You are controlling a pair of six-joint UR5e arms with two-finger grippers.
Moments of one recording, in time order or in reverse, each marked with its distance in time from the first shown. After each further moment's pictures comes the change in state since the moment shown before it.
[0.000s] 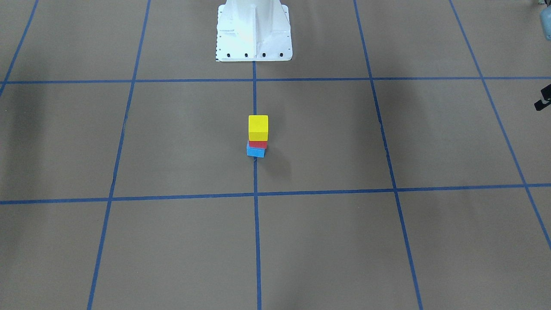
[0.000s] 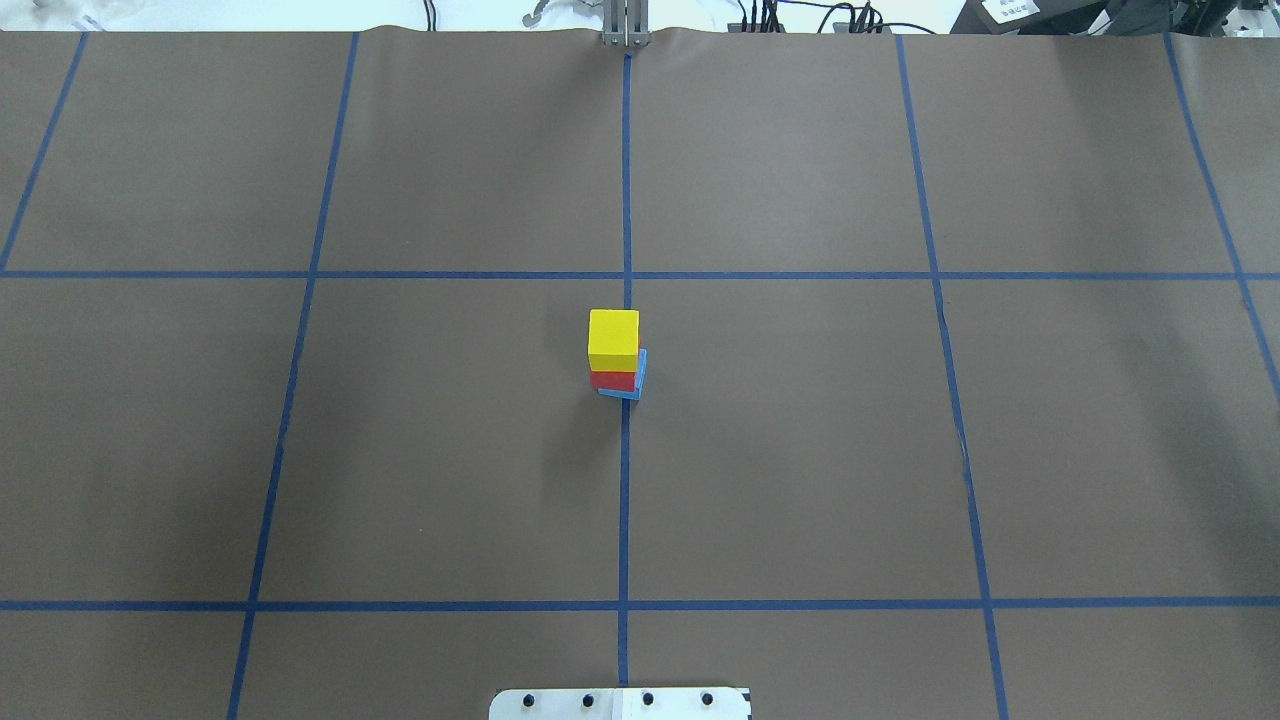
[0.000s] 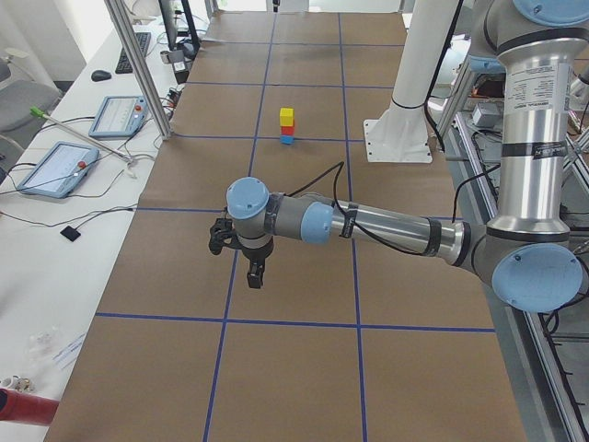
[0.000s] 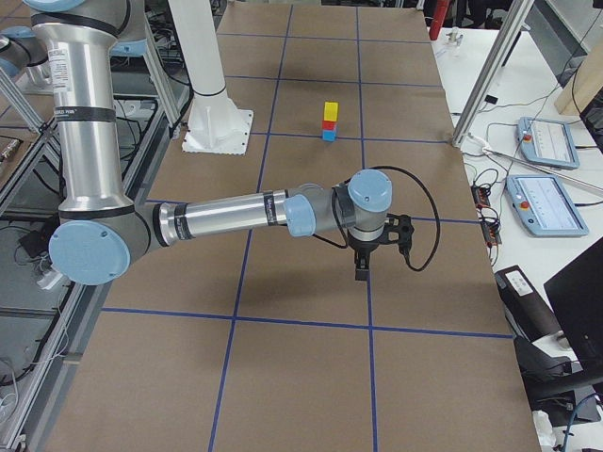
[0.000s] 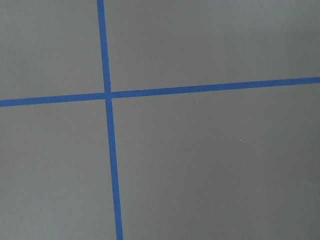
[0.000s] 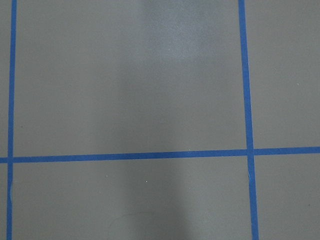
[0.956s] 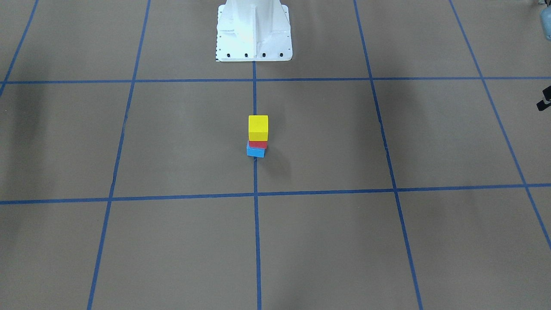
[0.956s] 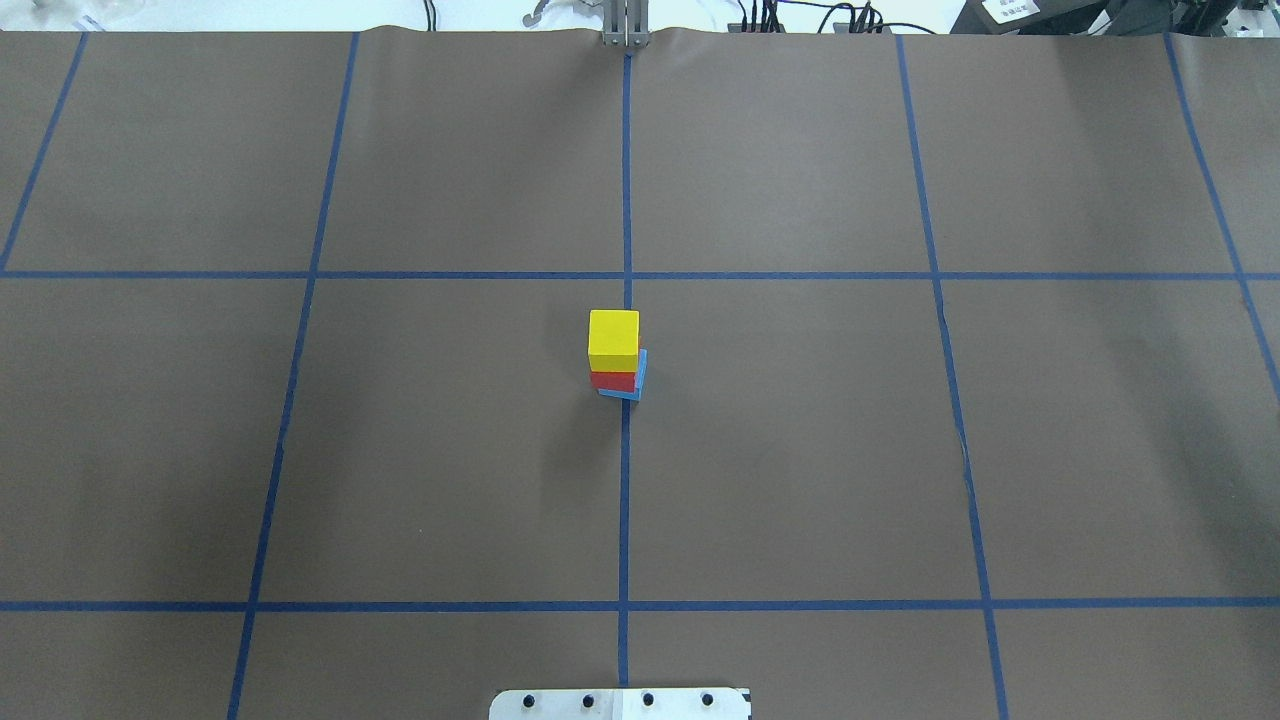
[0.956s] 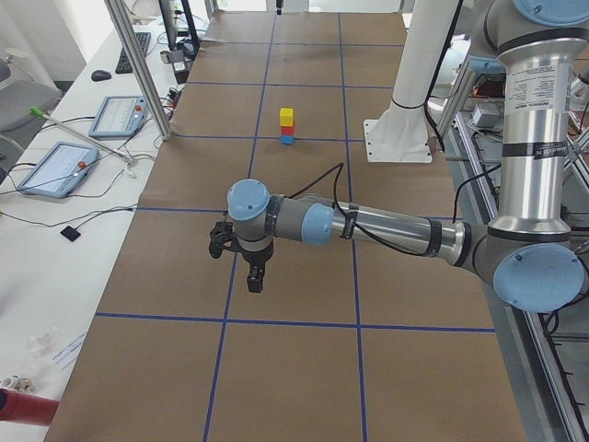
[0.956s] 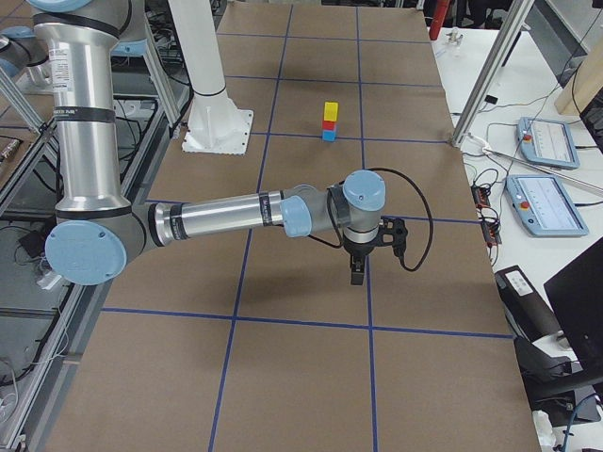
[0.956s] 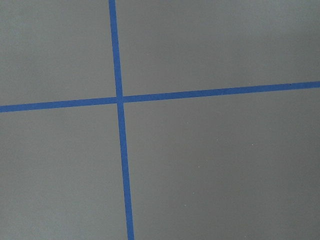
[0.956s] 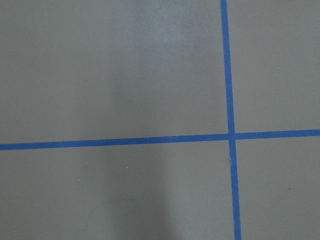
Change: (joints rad) left arm -0.001 0.011 -0.005 0.000 0.016 0.002; right arm -0.037 -0.016 0.010 0.008 -0.081 0.008
